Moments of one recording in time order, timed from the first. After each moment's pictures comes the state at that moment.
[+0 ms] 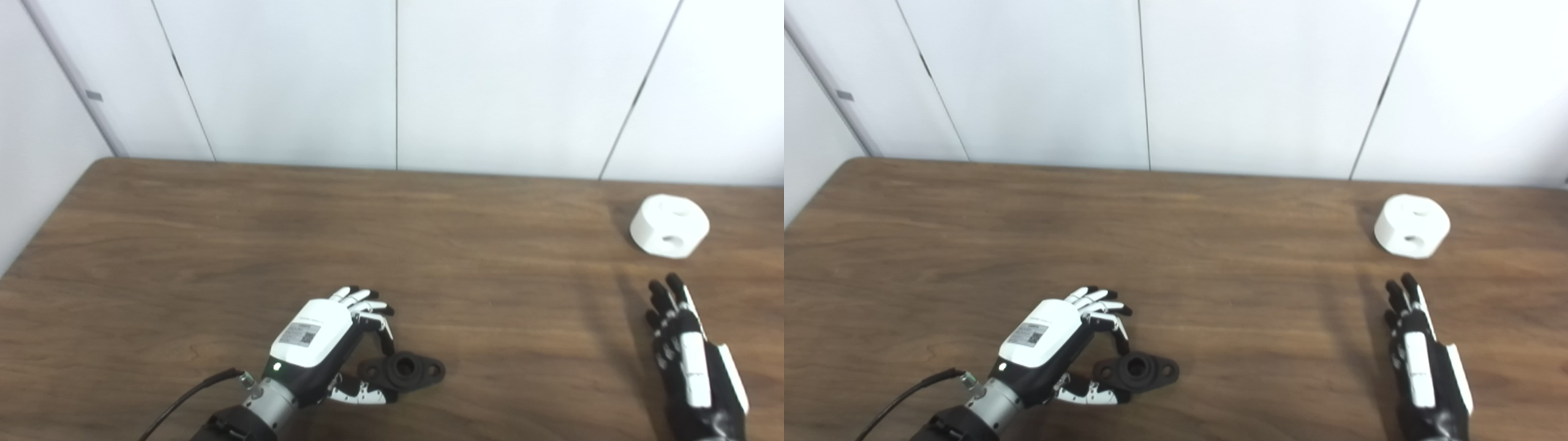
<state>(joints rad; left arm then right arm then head) 0.08 0.33 -0.35 -0.41 0.86 0.03 -0.21 0.18 -0.13 -0.14 -0.20 0.17 -0.02 0.08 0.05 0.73</state>
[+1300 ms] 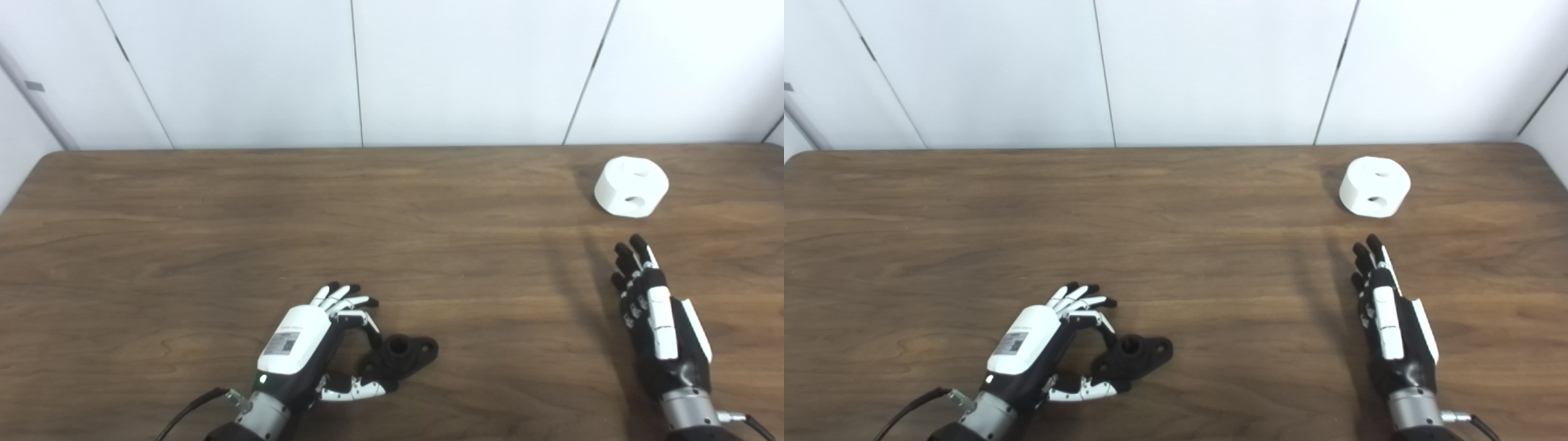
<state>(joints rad) 0.13 0.27 -0.35 -0.29 0.80 -0.03 -0.10 0.20 -0.15 -0.15 -0.27 0.17 0.05 0.05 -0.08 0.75</state>
